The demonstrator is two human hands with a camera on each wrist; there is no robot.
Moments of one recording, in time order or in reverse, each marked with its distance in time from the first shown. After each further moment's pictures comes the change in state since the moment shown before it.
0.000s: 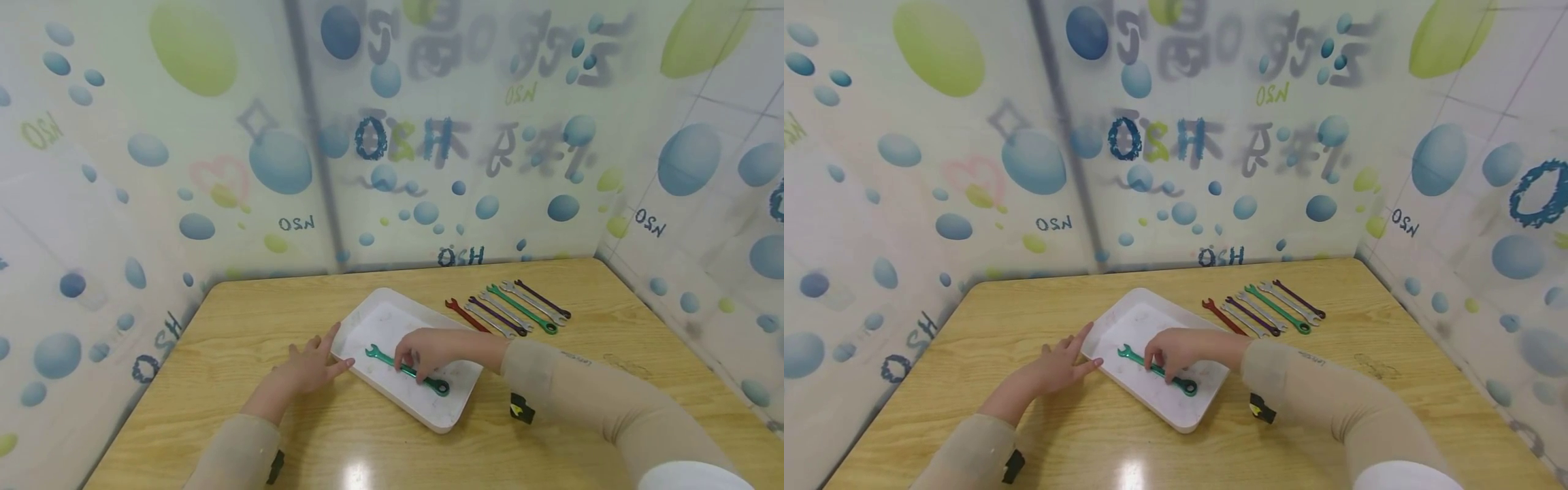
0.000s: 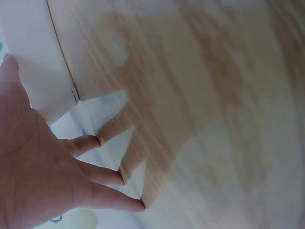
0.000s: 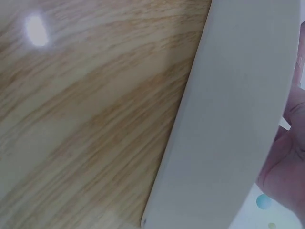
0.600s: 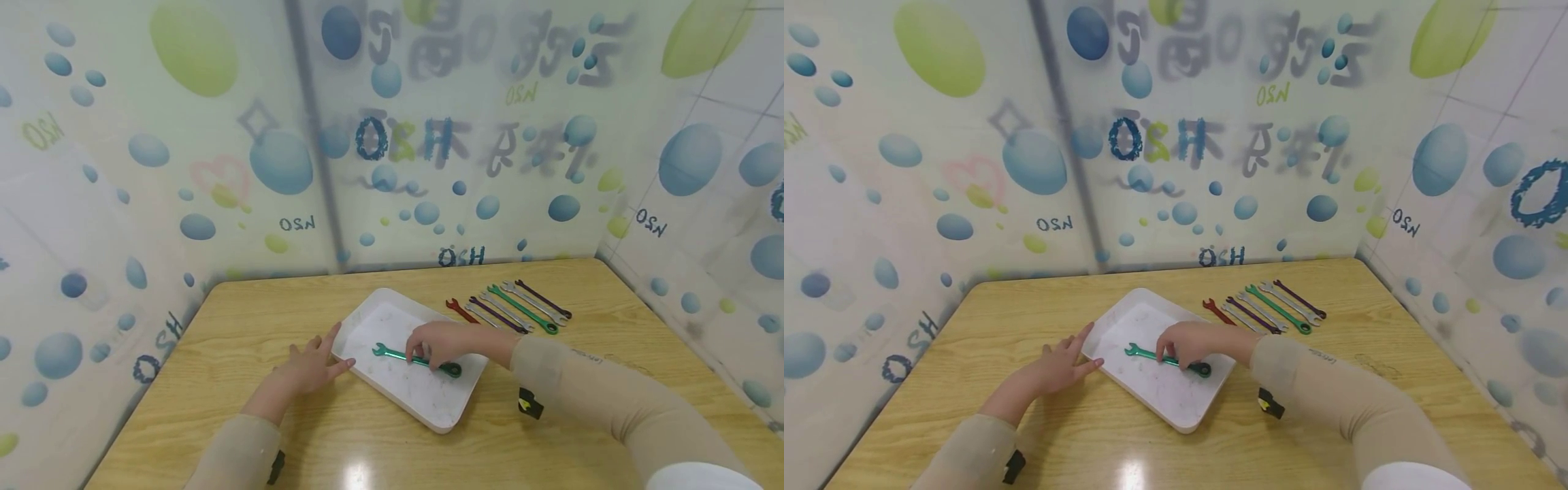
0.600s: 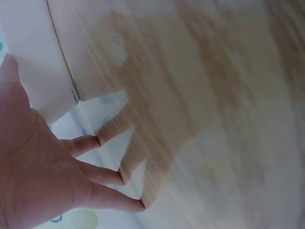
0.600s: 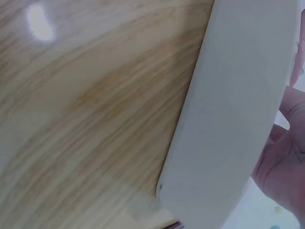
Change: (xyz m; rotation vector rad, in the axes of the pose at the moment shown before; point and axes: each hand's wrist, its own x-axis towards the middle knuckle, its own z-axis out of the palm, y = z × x) left_hand -0.001 0.001 0.000 -0.006 -0.007 -0.017; right_hand -0.010 0.015 -0.010 -0.031 0.028 0.041
